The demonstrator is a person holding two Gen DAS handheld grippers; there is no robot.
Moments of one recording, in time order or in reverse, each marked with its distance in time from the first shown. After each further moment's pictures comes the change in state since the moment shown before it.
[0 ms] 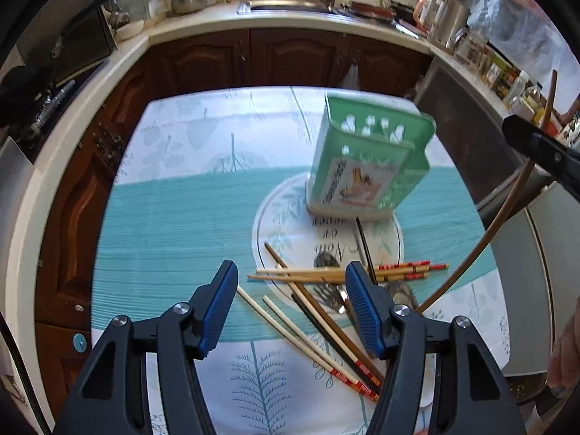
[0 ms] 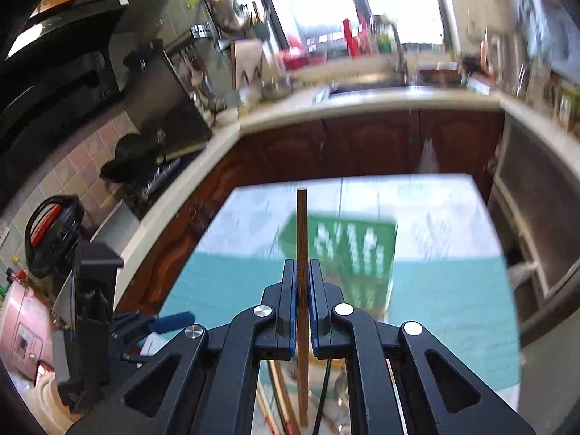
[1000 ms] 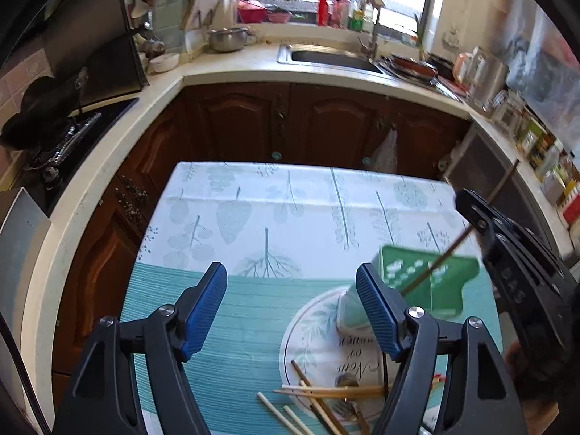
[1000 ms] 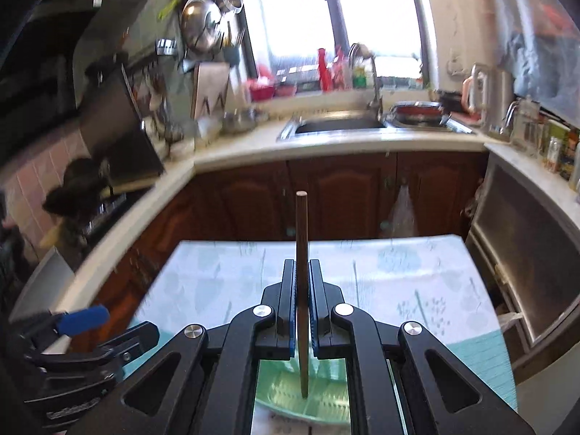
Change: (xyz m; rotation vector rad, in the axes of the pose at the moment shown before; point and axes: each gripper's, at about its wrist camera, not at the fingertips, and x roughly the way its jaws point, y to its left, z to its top) left arm 0.020 0.030 0.106 -0.087 -0.135 0.083; right arm 0.143 -0.001 0.086 -0.025 -0.085 -0.173
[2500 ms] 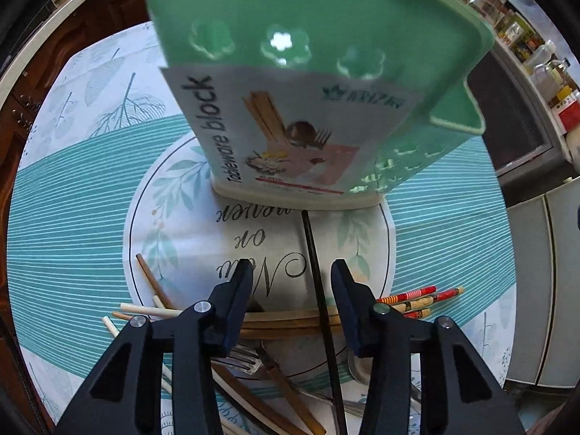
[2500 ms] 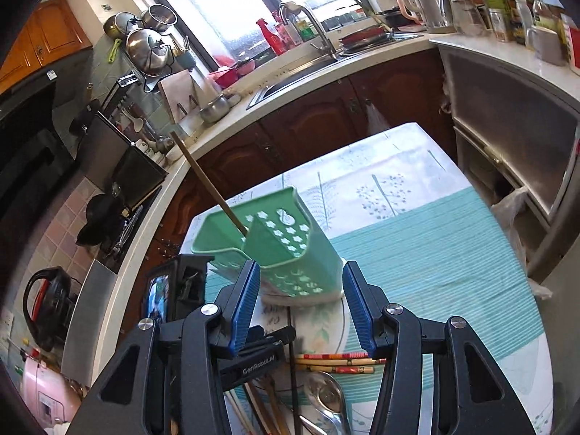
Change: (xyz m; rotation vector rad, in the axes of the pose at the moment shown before) left arm 0.123 -0.107 -0.119 0.085 0.420 -0.119; right arm -0.146 -0.141 -0.159 0.362 0.116 0.105
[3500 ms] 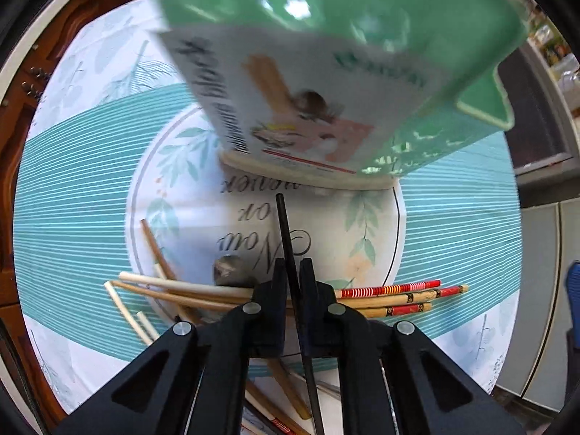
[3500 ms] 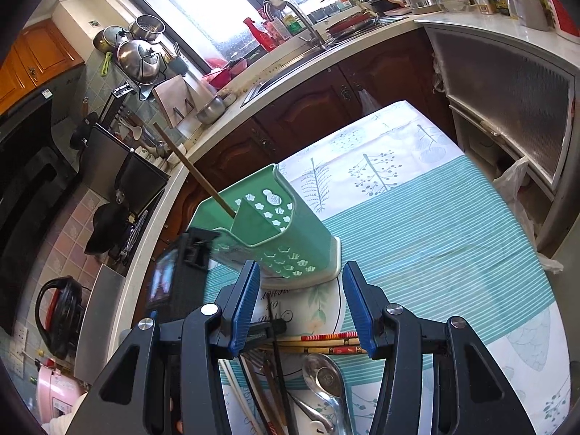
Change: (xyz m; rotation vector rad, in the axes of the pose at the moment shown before) left arm 0.006 -0.021 0.009 -0.087 0.085 0.030; right arm 0.007 -0.012 -0.023 0.088 0.018 0.042
